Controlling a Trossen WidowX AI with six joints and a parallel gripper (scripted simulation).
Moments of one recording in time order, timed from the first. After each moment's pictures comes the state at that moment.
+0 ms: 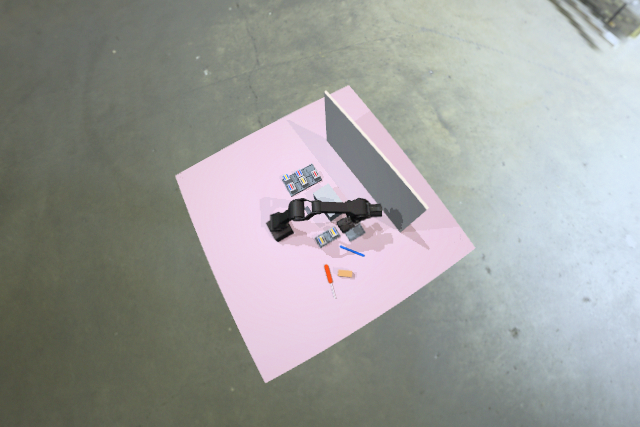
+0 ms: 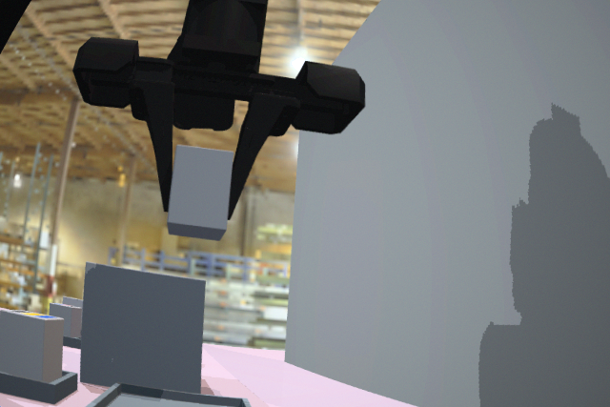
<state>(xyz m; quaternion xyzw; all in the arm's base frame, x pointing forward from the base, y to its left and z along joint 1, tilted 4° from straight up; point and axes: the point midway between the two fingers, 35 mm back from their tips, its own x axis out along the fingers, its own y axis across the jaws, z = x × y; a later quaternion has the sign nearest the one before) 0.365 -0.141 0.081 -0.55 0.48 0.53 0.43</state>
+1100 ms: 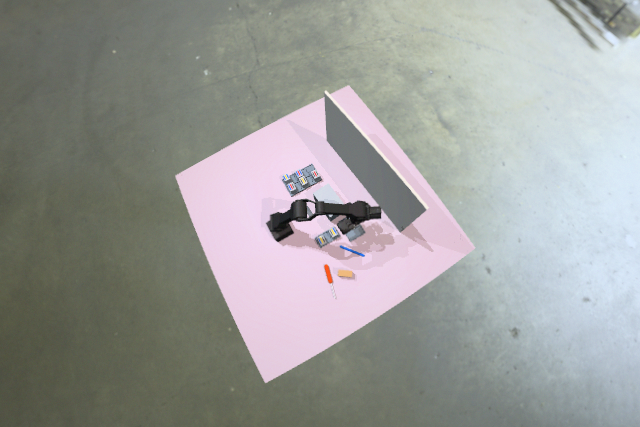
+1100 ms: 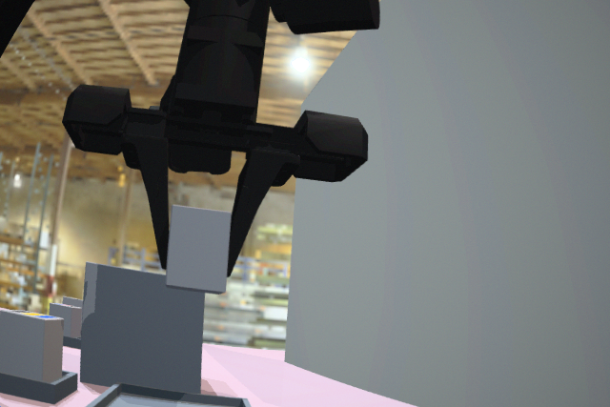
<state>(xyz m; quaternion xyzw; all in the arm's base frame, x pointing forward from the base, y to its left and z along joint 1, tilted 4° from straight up) 0.366 -0.145 0.046 -0.55 0.48 0.53 0.43</state>
